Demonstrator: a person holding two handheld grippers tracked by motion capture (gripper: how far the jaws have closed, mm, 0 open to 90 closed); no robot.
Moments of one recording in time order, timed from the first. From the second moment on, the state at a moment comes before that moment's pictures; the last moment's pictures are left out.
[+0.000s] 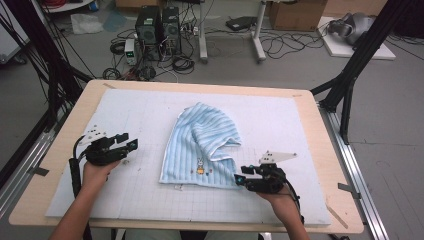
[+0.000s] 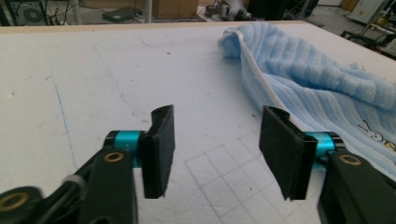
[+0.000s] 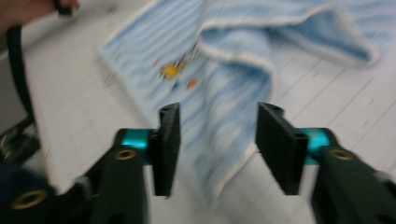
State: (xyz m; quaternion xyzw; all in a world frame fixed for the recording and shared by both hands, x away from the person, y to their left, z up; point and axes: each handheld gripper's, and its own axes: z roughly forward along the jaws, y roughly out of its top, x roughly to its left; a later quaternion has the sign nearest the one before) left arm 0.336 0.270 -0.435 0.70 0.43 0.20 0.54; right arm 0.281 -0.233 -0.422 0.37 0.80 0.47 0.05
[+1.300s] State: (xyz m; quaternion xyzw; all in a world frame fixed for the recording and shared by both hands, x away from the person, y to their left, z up) left arm 0.410 0.157 -0.445 0.84 0.35 0.11 0.41; right arm 0.315 -0.217 -0.433 0.43 0.79 0.43 0.14
